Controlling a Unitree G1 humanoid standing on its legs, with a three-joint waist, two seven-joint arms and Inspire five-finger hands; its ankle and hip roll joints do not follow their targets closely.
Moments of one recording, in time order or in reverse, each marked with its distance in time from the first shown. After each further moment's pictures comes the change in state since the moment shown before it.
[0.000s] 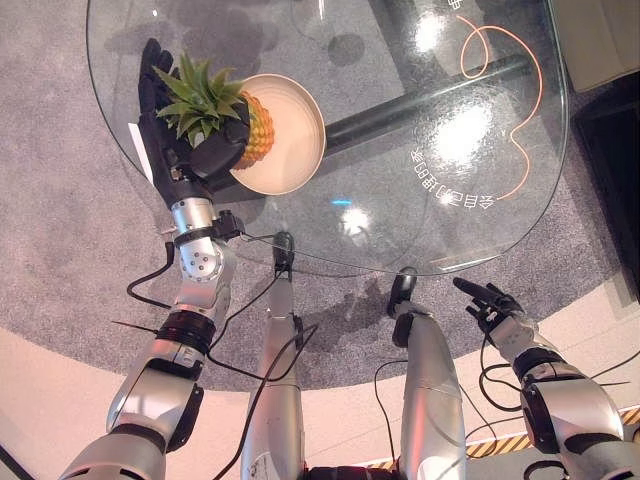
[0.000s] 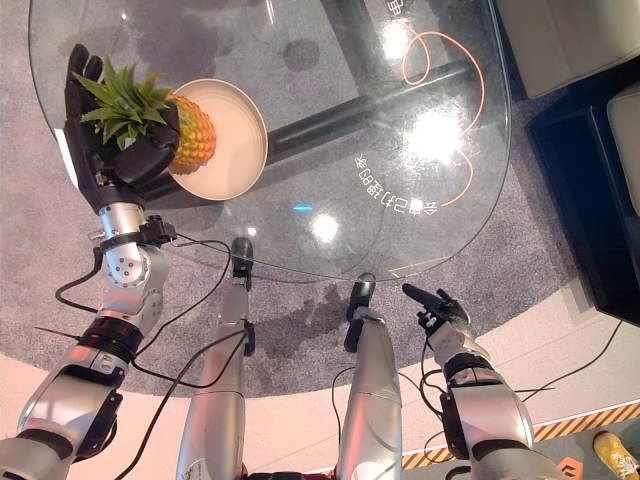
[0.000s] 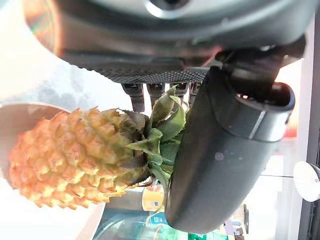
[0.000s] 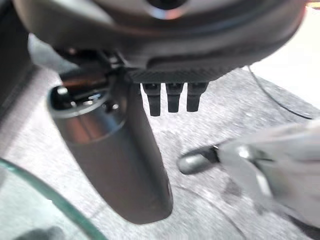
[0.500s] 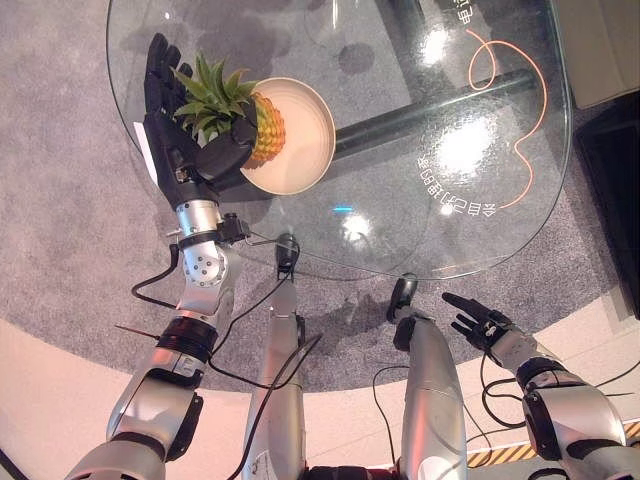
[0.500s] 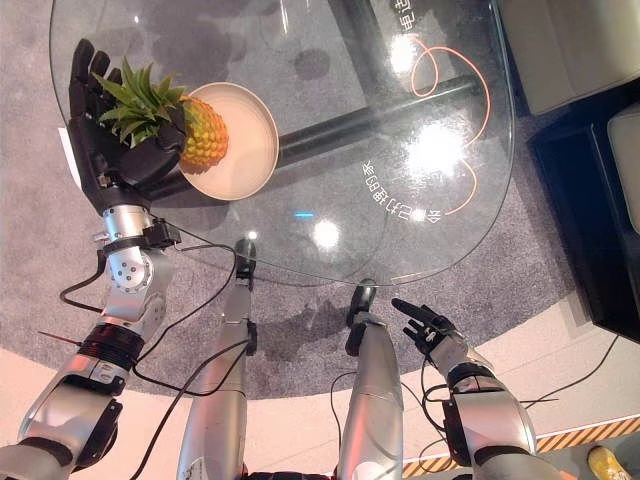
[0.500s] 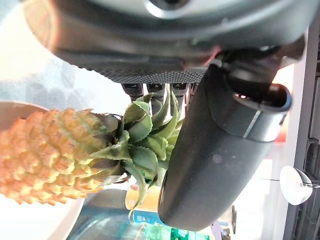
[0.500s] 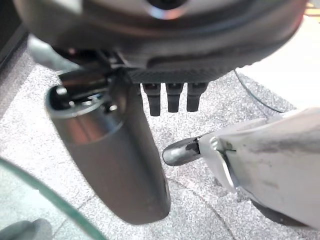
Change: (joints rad) left arm 0.039 -0.002 0.003 -0.120 0.022 0.037 0.000; right arm 0.017 -0.006 -0.009 0.033 -0.001 0.045 0.043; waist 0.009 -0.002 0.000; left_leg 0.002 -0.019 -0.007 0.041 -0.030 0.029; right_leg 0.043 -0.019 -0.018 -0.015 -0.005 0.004
